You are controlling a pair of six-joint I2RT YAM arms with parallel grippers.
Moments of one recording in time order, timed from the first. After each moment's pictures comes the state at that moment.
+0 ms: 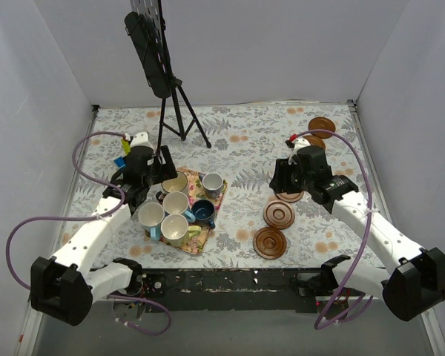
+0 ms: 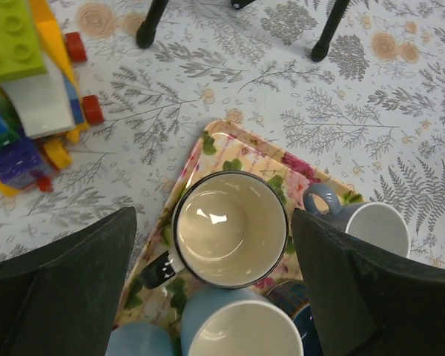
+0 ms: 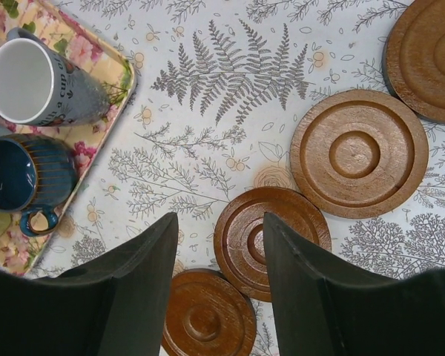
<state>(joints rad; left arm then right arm) -0.35 1.11 0.82 -0.25 -0.24 -0.43 0.48 1.11 0.86 -0.46 -0.08 0.31</state>
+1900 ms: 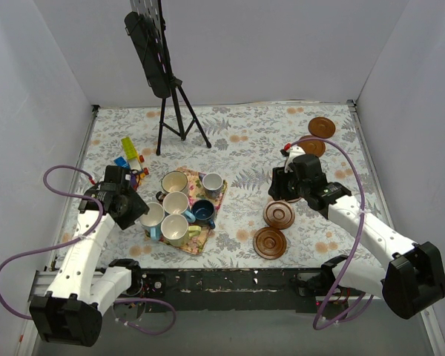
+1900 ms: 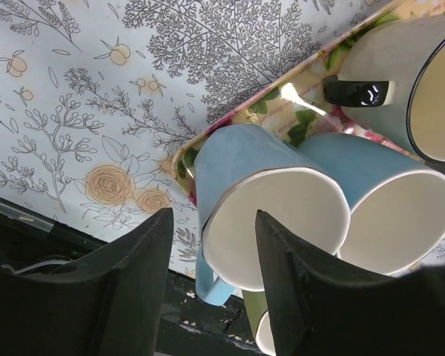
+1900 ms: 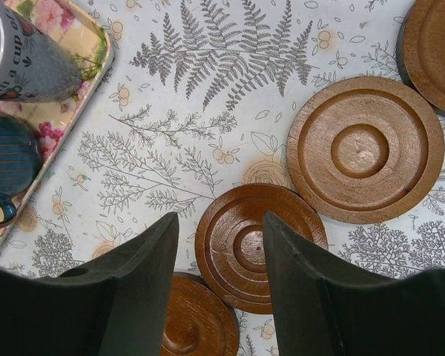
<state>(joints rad) -0.10 0.92 0.86 -1.08 -0.14 -0.78 0.49 1.13 0.75 -0.34 -0.08 0.26</state>
